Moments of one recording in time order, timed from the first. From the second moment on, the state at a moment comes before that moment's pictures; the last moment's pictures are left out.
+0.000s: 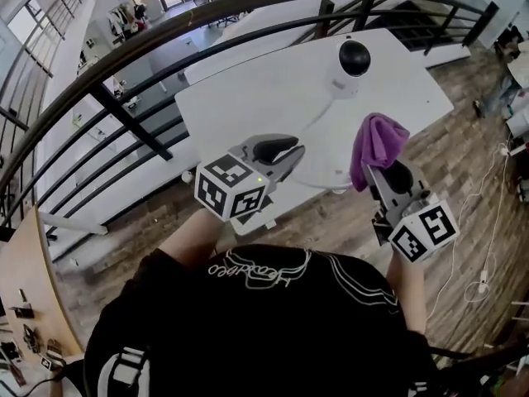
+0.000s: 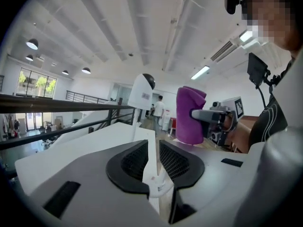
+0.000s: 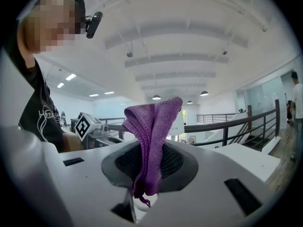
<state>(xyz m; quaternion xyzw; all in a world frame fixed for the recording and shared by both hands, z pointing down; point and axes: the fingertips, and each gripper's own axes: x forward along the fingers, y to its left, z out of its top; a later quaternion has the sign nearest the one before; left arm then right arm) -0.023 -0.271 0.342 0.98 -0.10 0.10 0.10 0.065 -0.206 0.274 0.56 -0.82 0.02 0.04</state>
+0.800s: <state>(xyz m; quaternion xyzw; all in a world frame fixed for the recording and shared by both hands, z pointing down) -0.001 -0.314 0.396 0.98 0.02 0.14 0.12 0.048 -0.267 0.183 0.69 -0.69 -0.17 0.13</state>
